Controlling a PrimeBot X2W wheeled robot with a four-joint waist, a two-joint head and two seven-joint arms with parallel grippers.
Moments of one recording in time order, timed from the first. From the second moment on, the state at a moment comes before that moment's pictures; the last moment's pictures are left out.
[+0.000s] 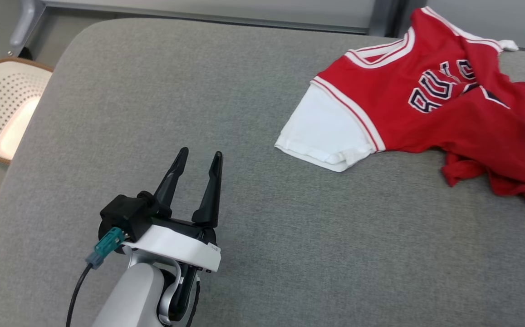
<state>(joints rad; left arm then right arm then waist) -0.30 0.05 -0.33 0.25 -0.46 -0.06 -0.26 -0.91 -0.53 0.34 0.68 0.43 0.13 -0.08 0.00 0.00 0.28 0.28</state>
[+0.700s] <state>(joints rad) -0.25 0.05 -0.27 0.27 -0.41 -0.10 -0.26 -0.16 -0.14 0.02 0.34 0.38 0.13 -0.15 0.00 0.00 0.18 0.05</state>
